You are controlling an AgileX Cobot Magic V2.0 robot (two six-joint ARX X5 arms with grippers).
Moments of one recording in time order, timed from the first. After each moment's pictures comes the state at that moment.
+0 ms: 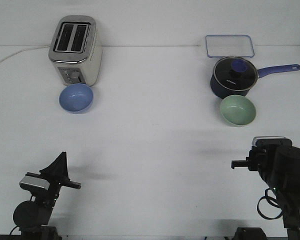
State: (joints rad) left arm -0.05 0.01 0.03 0.20 0.14 -0.04; right arm -0.03 0.76 1.00 -0.91 -0.03 0.00
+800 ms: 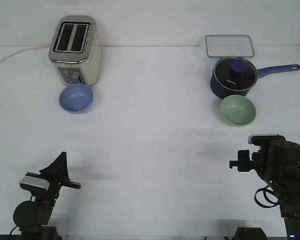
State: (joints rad) left arm -0.05 0.01 0.03 0.20 0.14 -0.04; right arm -0.03 0.83 1.00 -0.97 -0.03 0.00
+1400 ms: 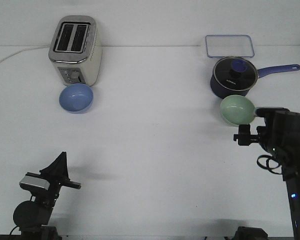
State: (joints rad) left arm -0.05 0.01 0.03 0.20 0.14 -0.04; right arm -0.11 1.13 1.24 -0.92 -0.03 -0.01
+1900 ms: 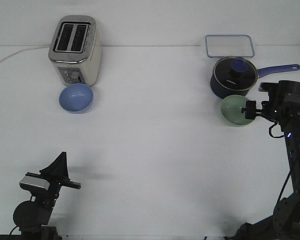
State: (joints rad) left arm -0.05 0.01 0.03 0.20 0.14 -0.04; right arm -0.25 1.61 1.43 -0.76 -0.08 -0.08
